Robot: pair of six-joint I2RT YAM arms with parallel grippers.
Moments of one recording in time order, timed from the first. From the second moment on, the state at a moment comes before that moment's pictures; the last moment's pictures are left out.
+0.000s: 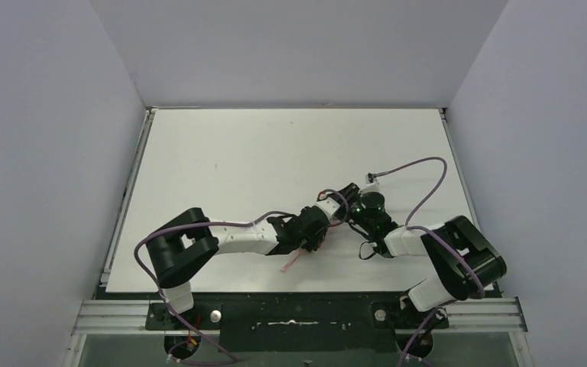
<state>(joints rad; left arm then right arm) -1.11 1.80 0.99 -0.09 -0.33 -0.28 0.50 1.54 0.36 0.87 -0.14 1.15</state>
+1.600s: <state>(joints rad) -1.05 1.39 0.79 -0.12 -0.29 0.14 0.34 1.01 0.70 -0.44 -0.02 0.51</state>
